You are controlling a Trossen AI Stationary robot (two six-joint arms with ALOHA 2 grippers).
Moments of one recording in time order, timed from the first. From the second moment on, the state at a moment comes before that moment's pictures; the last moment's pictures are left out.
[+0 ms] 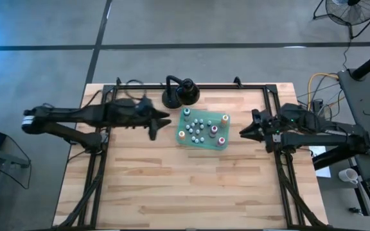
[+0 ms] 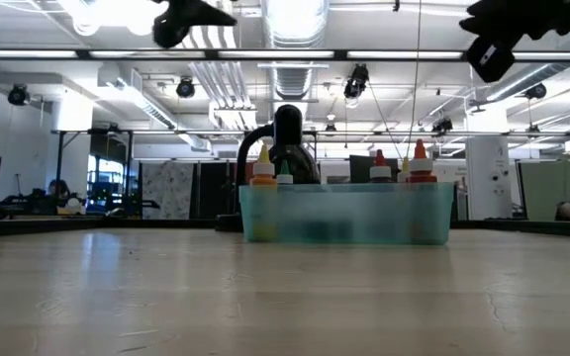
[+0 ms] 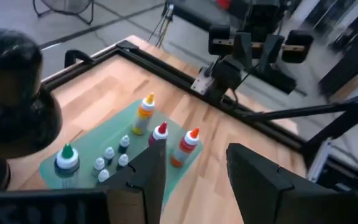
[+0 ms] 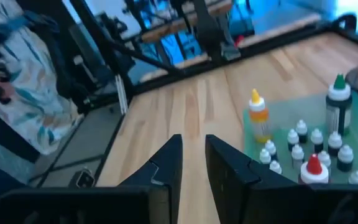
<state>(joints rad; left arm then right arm) 0.03 1.06 1.02 -0.26 -0.17 -0.46 -0.16 0.48 0.53 -0.29 -0.34 0.36</state>
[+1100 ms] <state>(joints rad) 0.03 0.34 0.24 0.18 -0.03 -0.40 -0.16 0.03 0.01 0.22 -0.26 0.59</state>
